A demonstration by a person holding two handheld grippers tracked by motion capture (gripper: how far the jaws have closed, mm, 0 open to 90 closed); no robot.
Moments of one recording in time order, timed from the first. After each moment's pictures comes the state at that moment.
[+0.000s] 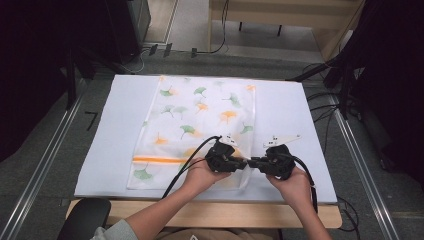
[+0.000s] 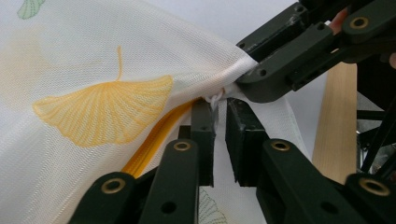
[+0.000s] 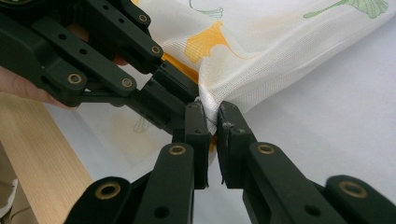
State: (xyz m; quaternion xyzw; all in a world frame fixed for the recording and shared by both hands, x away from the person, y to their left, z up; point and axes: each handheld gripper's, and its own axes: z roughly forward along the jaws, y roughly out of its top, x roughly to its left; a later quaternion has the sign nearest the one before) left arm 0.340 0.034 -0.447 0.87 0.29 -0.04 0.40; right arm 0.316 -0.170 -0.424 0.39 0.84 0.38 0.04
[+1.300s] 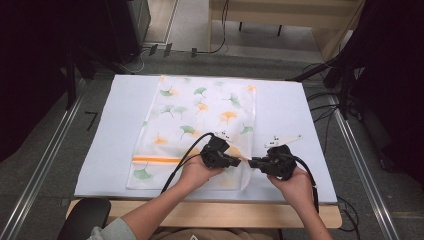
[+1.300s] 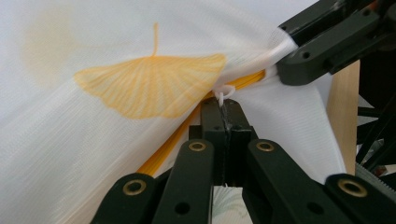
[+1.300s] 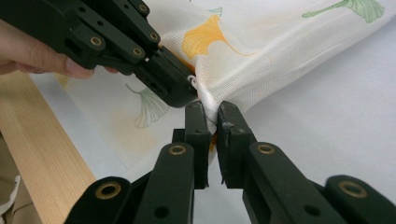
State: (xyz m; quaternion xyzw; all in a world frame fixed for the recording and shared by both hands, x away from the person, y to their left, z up) left arm 0.354 0.051 -0.446 0.87 0.31 -0.06 0.38; right arm 0.315 -0.173 -0.423 0.39 0.84 0.38 0.03
